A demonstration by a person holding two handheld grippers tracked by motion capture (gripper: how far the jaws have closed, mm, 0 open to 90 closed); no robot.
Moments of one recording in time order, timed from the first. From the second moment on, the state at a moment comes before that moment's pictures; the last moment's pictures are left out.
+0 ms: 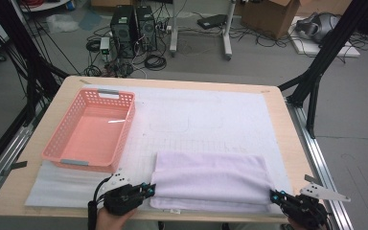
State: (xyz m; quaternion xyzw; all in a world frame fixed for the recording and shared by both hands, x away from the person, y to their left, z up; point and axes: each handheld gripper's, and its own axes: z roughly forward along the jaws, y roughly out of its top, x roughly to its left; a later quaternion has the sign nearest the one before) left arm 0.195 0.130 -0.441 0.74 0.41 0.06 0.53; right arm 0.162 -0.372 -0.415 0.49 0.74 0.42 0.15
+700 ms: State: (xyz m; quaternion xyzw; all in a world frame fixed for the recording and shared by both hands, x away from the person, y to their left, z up) left arm 0.235 0.134 -0.432 0.72 0.42 0.10 0.55; right arm 0.192 -0.367 -0.412 0.50 0.73 0.42 0.20
